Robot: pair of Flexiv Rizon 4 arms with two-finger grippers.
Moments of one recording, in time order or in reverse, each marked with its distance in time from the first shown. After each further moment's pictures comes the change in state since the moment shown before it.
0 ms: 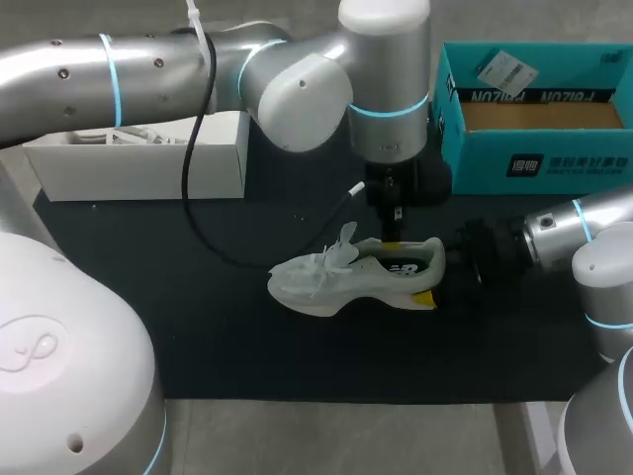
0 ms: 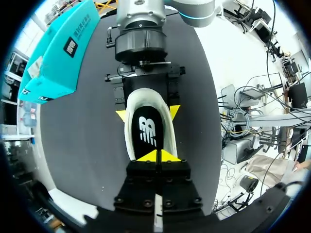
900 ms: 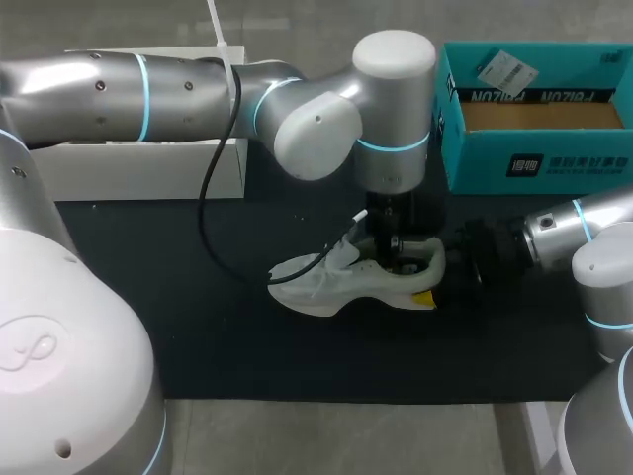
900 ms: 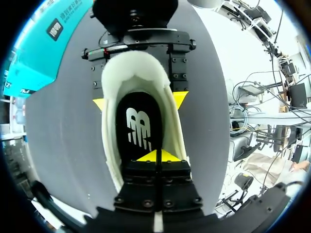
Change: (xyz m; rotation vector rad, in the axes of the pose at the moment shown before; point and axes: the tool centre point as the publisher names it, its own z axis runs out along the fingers) left arm 0.005 0.013 0.057 -0.049 0.076 -0.019; right arm 0.000 0.000 0.000 0.000 0.000 0.000
